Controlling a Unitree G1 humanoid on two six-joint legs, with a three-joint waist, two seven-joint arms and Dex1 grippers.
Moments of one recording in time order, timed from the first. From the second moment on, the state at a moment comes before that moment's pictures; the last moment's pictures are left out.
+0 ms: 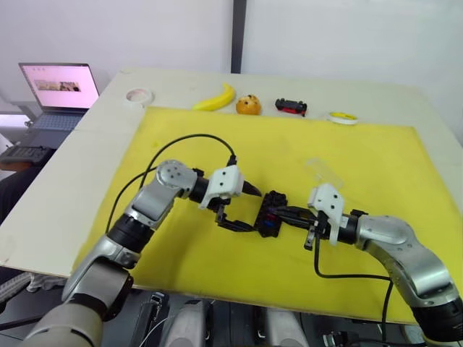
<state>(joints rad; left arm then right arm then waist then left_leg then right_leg) -0.73 0.42 -0.41 0.16 -0.21 0.17 -1.33 -0.10 -0.73 0.04 -0.41 0.41 0.42 0.84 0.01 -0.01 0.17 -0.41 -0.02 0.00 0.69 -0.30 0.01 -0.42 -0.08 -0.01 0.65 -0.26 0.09</state>
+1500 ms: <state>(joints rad) -0.73 0.42 -0.41 0.16 -0.20 0.17 -1.33 -0.11 -0.72 0.05 -0.39 0.36 0.37 0.85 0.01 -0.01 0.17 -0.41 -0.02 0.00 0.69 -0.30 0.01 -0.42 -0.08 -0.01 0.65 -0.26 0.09</state>
